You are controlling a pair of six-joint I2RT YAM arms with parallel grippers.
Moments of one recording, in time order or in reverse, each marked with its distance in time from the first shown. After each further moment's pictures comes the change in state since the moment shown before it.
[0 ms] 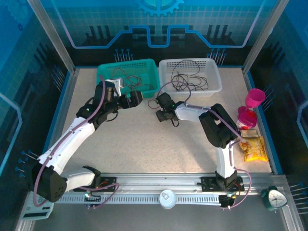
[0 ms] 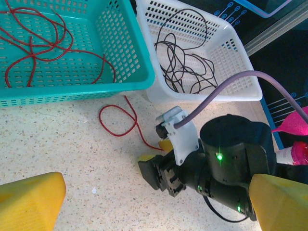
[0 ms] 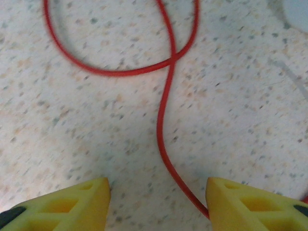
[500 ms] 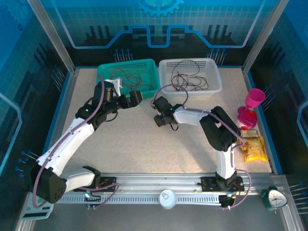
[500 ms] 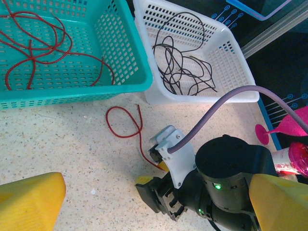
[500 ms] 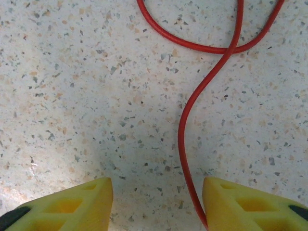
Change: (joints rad) left arm 0.000 -0.013 0.000 -0.001 0.000 0.000; right arm 0.053 -0.040 -0.026 -0.061 -0.016 0.001
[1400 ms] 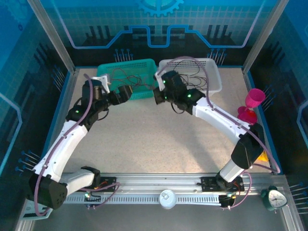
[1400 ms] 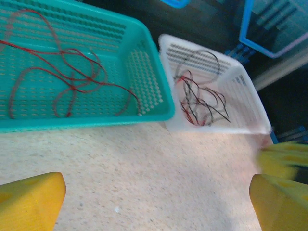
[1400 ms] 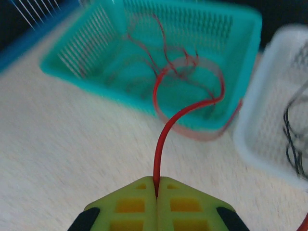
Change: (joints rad) left arm 0.149 -0.069 0.010 -0.018 -0.010 0.023; right arm 0.002 -0.349 0.284 -0.089 -0.113 0.023
